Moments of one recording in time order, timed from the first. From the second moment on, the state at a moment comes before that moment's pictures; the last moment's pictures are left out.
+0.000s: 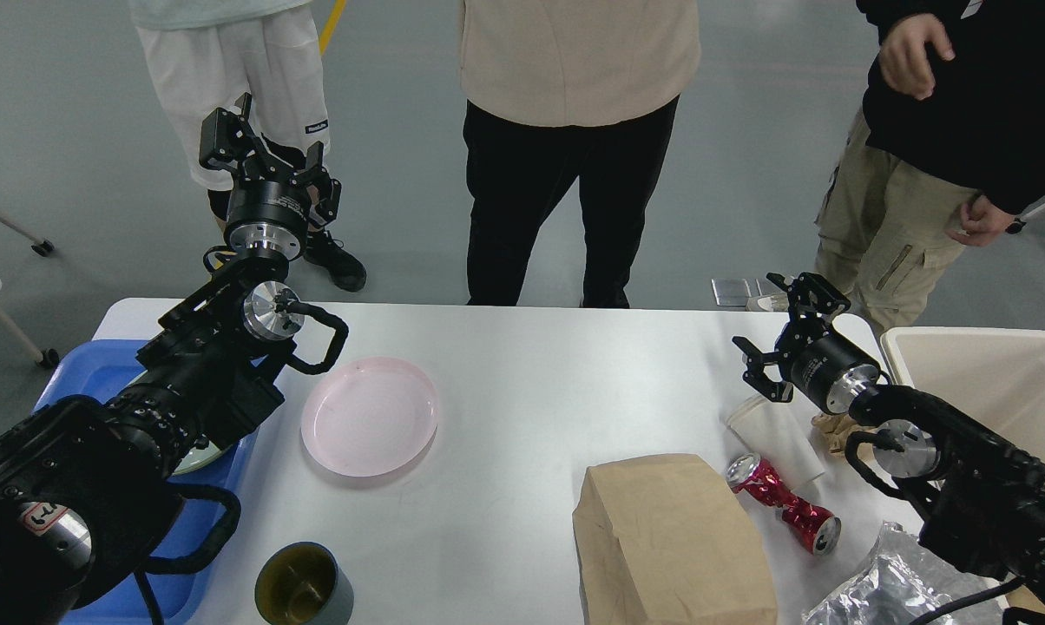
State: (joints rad) left arm -1.04 -0.01 -0.76 -0.16 -0.10 -0.26 -0.56; right arm 0.65 -0.28 0.64 0.46 -0.21 0.42 0.21
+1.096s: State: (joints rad) left arm -1.07 0.16 -0.69 -0.16 -0.09 -0.26 -0.45; right arm 0.65 -0.28 0.64 0.46 -0.21 0.43 0.21
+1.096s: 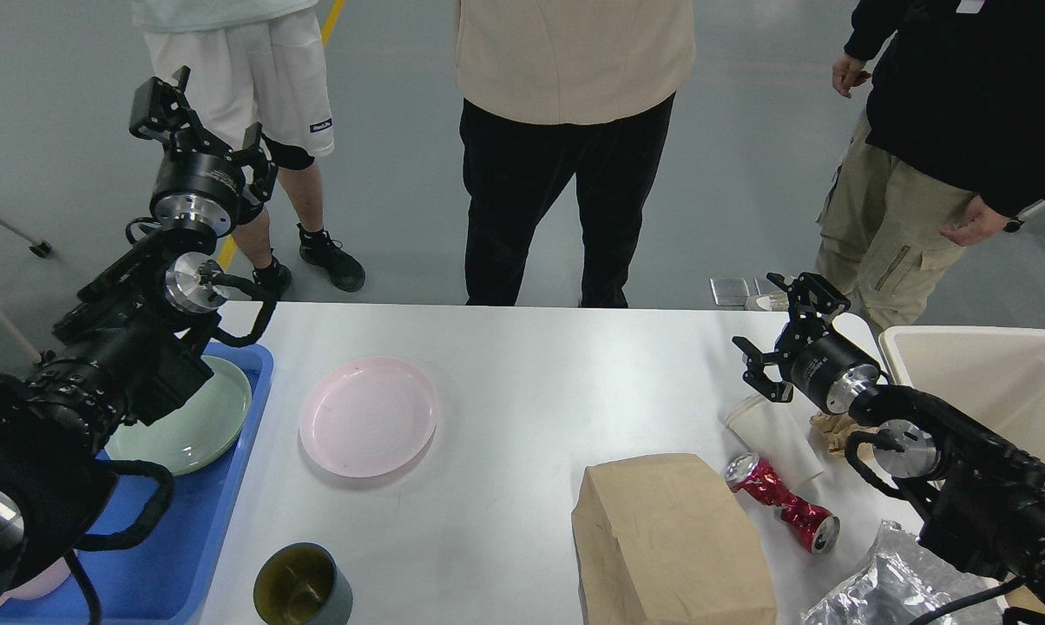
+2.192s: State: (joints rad) left arm -1.41 0.33 0.51 -0.36 -0.07 -0.53 -0.44; right arm 0.65 -0.28 0.64 0.46 -0.21 0.42 0.21
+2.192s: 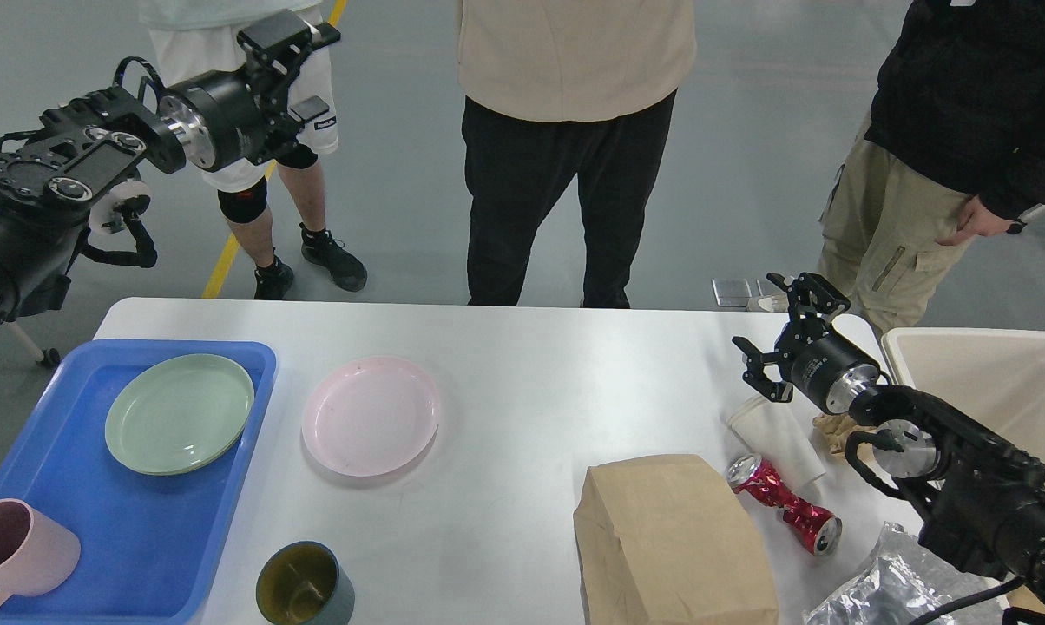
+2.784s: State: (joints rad) left arm -1.89 0.49 1.22 -1.00 -0.07 -0.84 -0.44; right arm 0.65 -0.28 0.64 0.46 -0.21 0.42 0.21
